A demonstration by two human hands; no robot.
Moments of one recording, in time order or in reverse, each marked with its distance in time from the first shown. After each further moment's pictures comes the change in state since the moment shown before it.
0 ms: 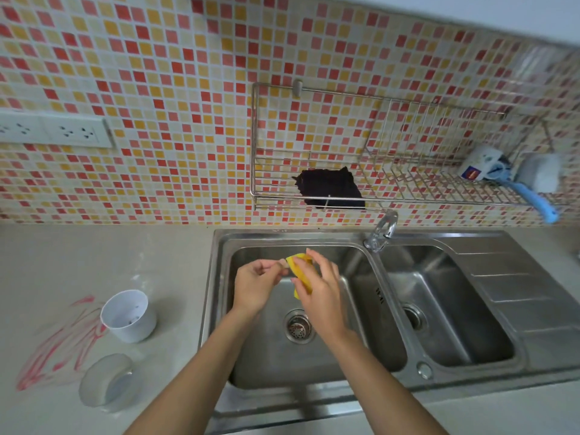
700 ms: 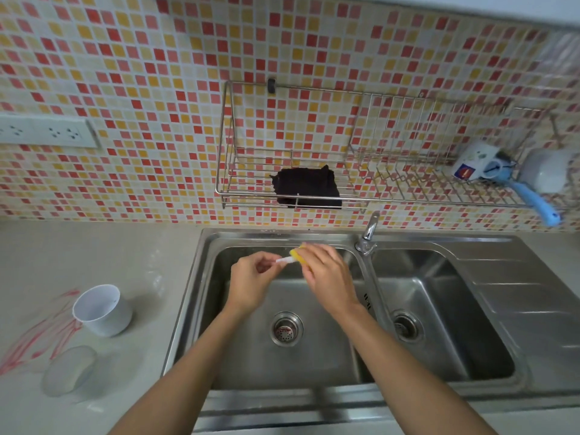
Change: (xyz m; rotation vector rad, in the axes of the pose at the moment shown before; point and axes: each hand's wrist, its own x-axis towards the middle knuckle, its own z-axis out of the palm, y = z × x) left_hand -0.001 -0.003 0.054 0.375 -0.023 0.245; right_hand 0.038 0.095 -0.033 -0.078 -0.051 -0.304
